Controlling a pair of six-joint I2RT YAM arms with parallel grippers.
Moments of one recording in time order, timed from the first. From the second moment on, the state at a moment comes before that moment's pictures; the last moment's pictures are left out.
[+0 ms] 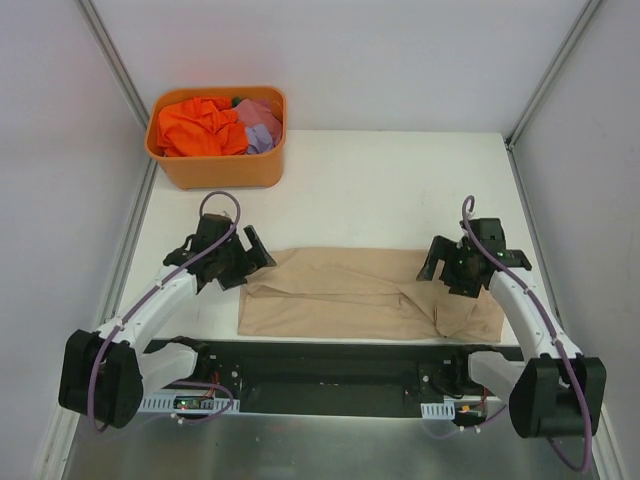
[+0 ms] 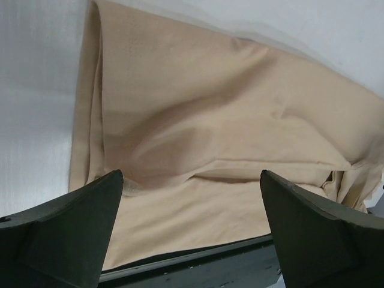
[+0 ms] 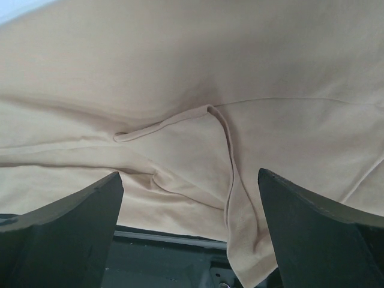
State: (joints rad) left arm -0.29 1.09 0.64 -0.48 0.18 -0.81; right arm 0.05 1.03 0.71 -0.78 -0.20 0.36
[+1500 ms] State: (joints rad) left arm -0.30 1.19 0.72 -0.65 -0.02 -0.71; right arm 0.08 1.22 0.67 -0.67 -0.27 0.31
